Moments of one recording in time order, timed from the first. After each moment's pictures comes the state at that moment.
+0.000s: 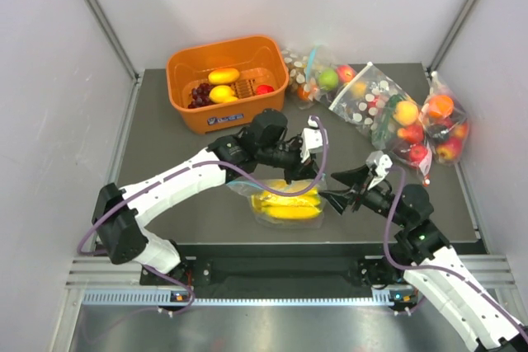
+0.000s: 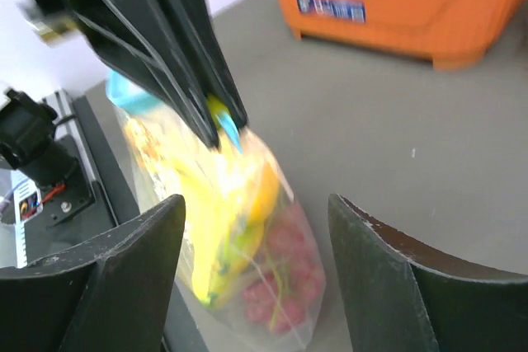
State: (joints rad) left arm -0.92 1.48 1.30 -0.32 0.59 0.22; right arm 0.49 0.36 0.25 0.12 -0.47 0.26
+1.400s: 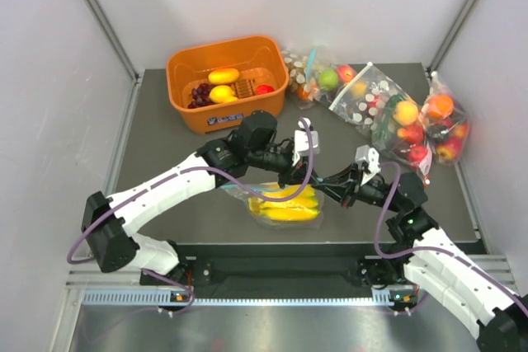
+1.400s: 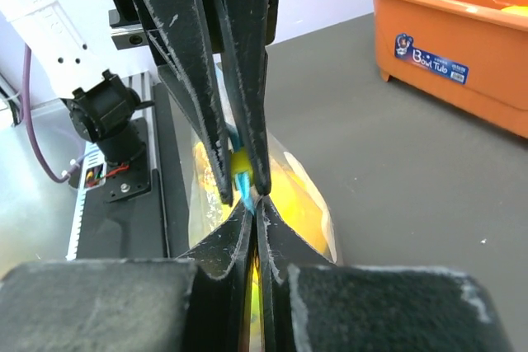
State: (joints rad) left arm -0.90 1.41 1.26 -0.32 0.71 0.19; right arm 0.49 0.62 0.30 0.47 -0.76 0.26
